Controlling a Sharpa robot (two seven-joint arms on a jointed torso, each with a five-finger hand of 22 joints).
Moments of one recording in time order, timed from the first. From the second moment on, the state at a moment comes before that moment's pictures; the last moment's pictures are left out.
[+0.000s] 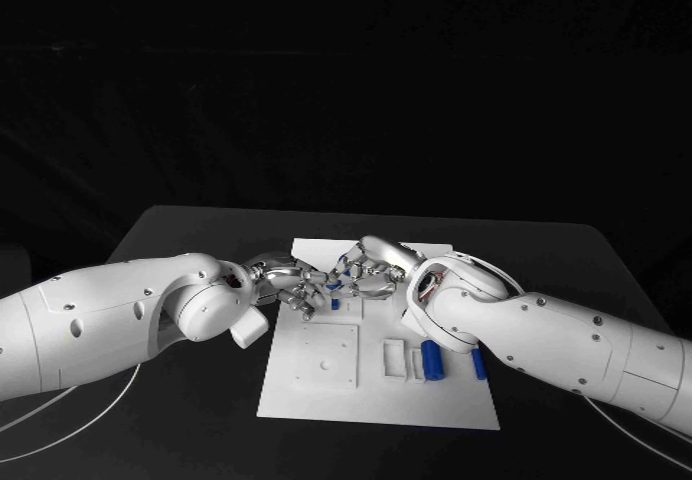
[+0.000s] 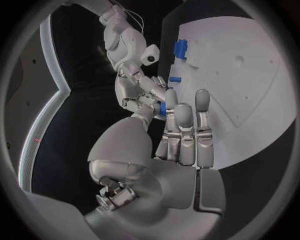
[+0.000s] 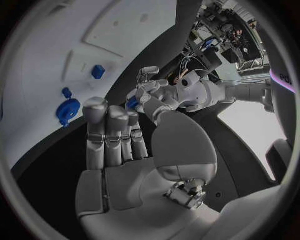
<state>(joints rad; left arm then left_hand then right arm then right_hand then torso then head) 1.40 -0.77 -0.24 1.47 -0.24 -0.04 -0.10 1.17 0.06 0.21 -0.06 0.65 0.87 0.07 0.56 0.67 1.36 -0.03 0.46 0.14 1.25 -0.08 1.28 0.38 0.01 1.19 -0.11 0.34 1.31 1.06 -0.62 0.16 1.51 -1.35 -0.27 -0.11 1.21 -0.02 0.44 -0.20 0.04 1.21 0.07 0.06 0.06 1.17 -0.03 1.03 1.01 1.45 -0.09 0.92 1.08 0.08 1.47 -0.11 0.68 1.31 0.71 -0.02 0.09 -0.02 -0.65</state>
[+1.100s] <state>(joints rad) 1.40 -0.77 -0.24 1.44 -0.30 -0.13 -0.13 1.15 0.04 0.20 -0.10 0.74 0.94 0.07 0.51 0.68 1.46 -0.06 0.38 0.13 1.30 -0.11 1.28 0.40 0.02 1.19 -0.13 0.43 1.31 1.06 -0.72 0.16 1.51 -1.30 -0.45 -0.10 1.29 -0.11 0.13 -0.08 0.18 0.95 0.12 0.07 0.06 1.07 0.02 0.98 0.82 1.41 -0.05 0.88 1.00 0.10 1.47 -0.08 0.51 1.31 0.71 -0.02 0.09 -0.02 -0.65</state>
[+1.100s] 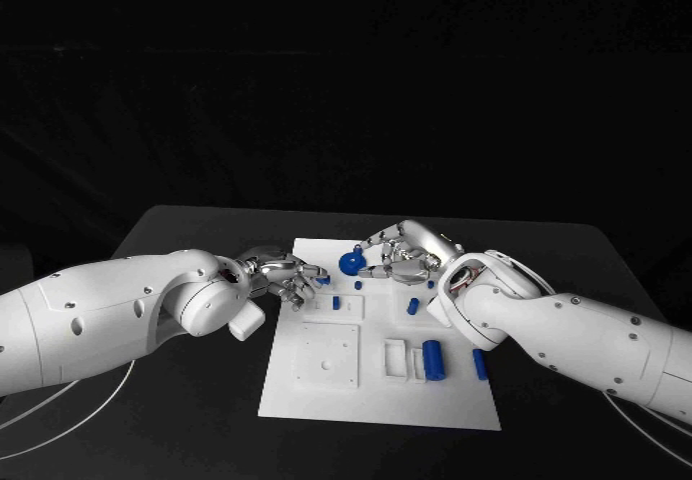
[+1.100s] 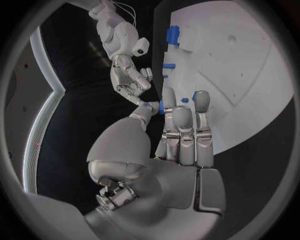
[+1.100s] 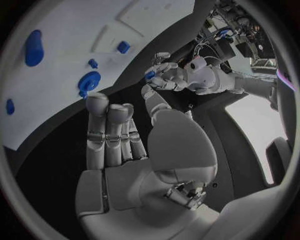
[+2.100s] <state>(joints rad) 1.46 -0.63 -0.24 1.37 -0.88 -0.15 -0.55 1.10 0.01 0.21 -0.15 0.75 1.06 0.08 0.36 0.73 1.47 -0.08 0.49 0.21 1.40 -0.14 1.21 0.57 0.02 1.27 -0.16 0.42 1.31 1.09 -0.81 0.25 1.39 -1.20 -0.46 -0.07 1.29 -0.11 0.14 -0.09 0.25 0.97 0.12 0.07 0.06 1.07 0.02 0.98 0.80 1.41 -0.05 0.89 1.00 0.10 1.47 -0.08 0.51 1.31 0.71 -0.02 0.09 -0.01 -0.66</state>
